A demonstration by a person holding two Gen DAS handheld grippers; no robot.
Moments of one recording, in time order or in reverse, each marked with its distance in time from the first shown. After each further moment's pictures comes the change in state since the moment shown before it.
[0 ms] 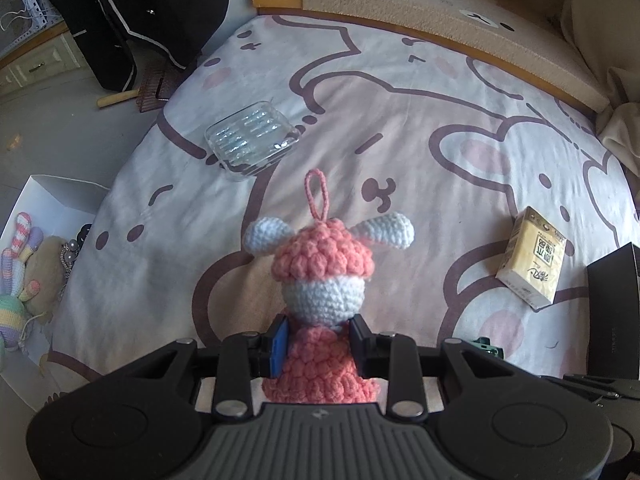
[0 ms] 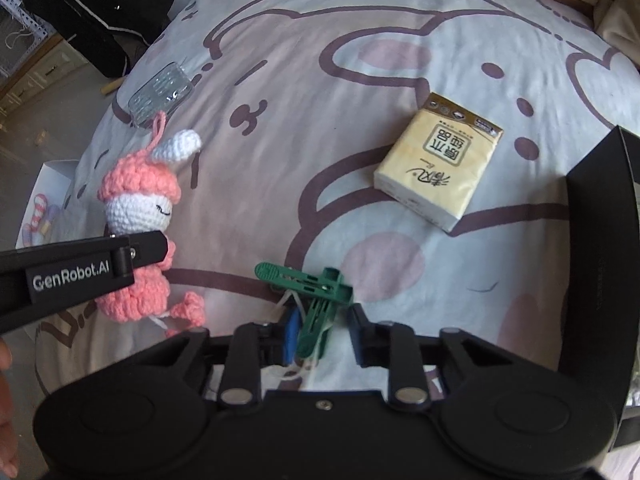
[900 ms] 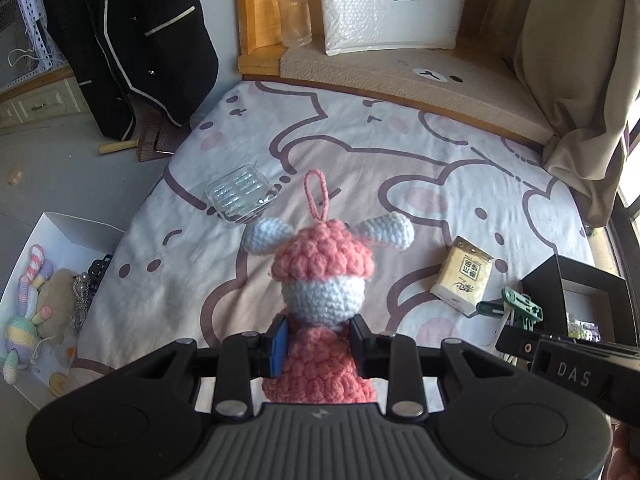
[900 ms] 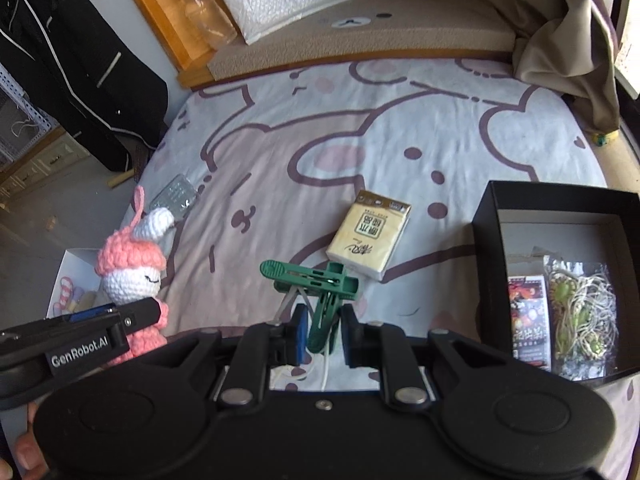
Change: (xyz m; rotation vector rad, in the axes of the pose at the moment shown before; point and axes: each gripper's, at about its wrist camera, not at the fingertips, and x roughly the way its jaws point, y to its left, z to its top) left arm -0.084 -0.013 -0.018 0.006 -0.144 -0.044; right arm -0.107 -0.022 -0.013 0.120 -0.242 -0.013
